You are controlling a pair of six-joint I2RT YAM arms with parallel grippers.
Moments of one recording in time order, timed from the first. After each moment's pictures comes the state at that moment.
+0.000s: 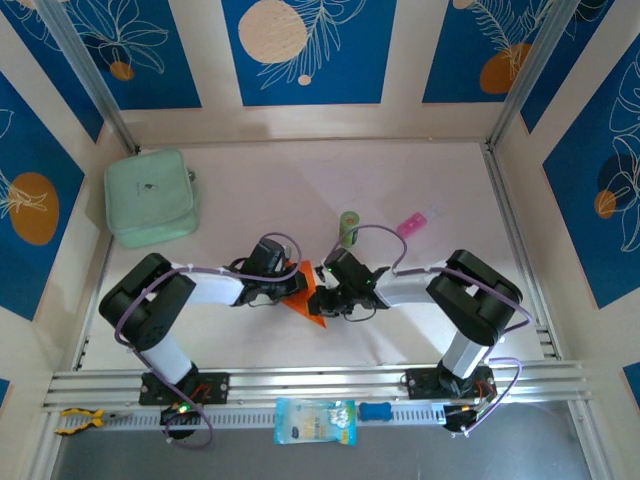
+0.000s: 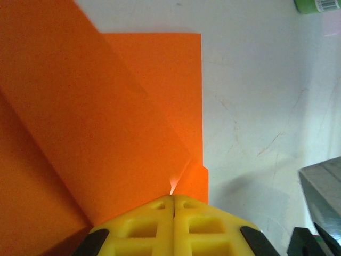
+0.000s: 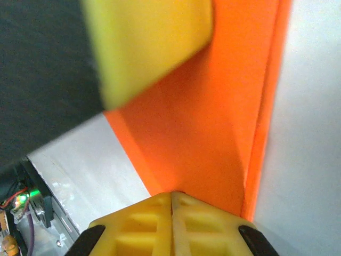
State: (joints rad) left arm -0.67 1.66 0.61 0.20 0.34 -0.99; right arm 0.85 1.68 0.67 0.06 -0.48 0.82
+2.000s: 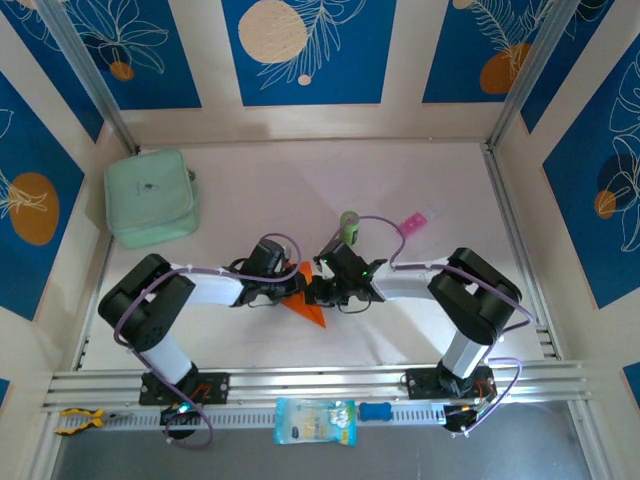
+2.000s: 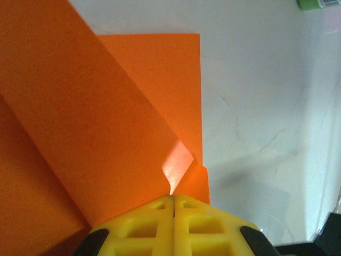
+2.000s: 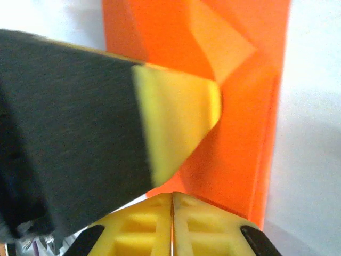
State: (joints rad) left arm -0.67 1.65 0.61 0.20 0.34 -0.99; right arm 0.83 1.70 0.77 -0.02 -0.40 0.85
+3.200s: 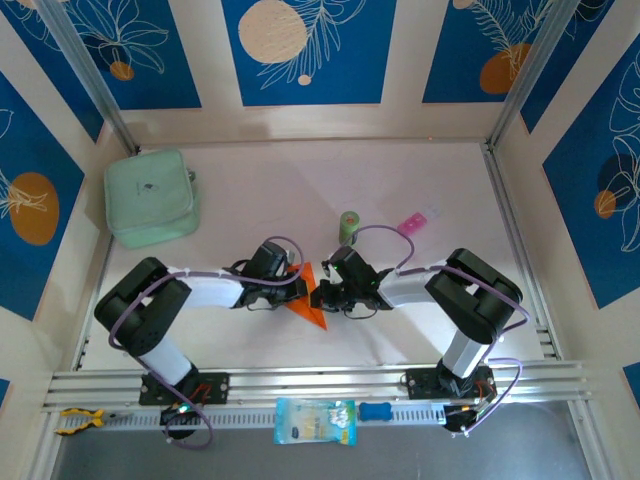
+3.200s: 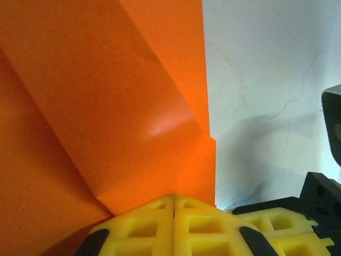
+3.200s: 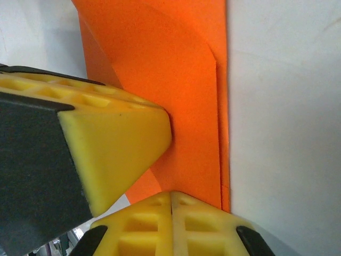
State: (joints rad) left arm -0.69 1.62 0.61 0.11 0.35 -0.93; right arm 0.82 1.69 0.63 0.16 -0.44 0.92
